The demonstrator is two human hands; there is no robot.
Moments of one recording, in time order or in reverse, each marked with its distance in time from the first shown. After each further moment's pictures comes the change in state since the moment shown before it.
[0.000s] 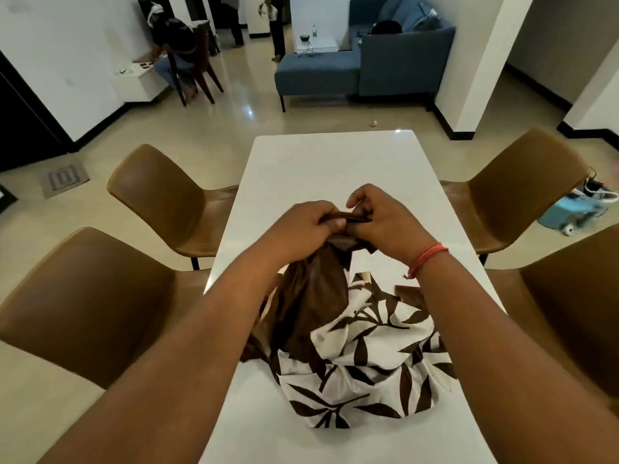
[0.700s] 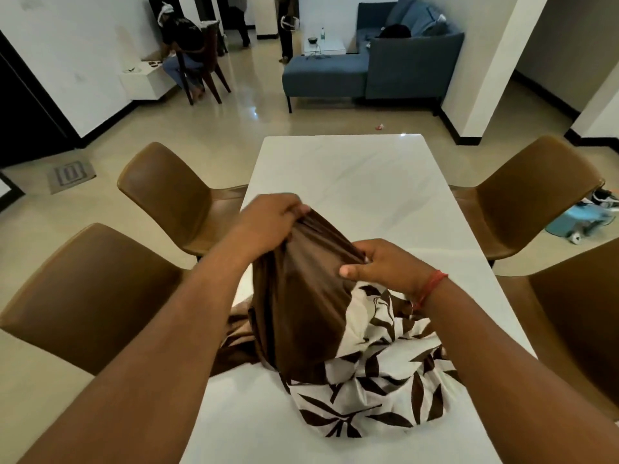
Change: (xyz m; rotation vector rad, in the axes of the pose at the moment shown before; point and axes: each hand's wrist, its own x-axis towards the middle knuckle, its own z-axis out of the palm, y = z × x) left_hand -0.019 -0.045 -0.049 0.076 0.166 -0.158; right_hand -0.023 0.015 0.035 0.160 -0.363 0.122
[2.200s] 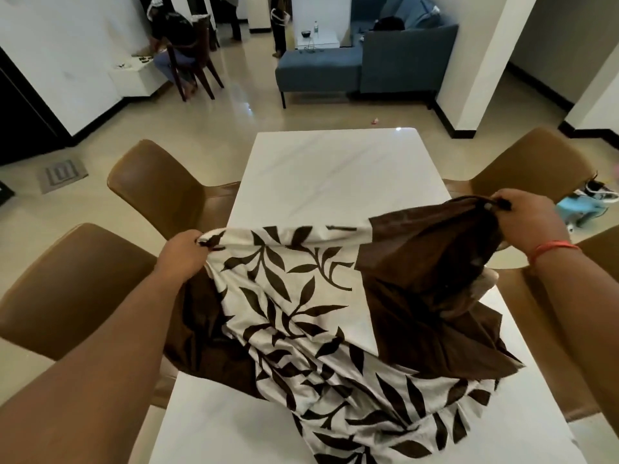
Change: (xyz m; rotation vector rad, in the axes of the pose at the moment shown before) left_hand -0.018 -0.150 0.005 0.126 0.092 -0.438; right_hand -0.063 0.068 -0.175 -0.714 0.781 0.355
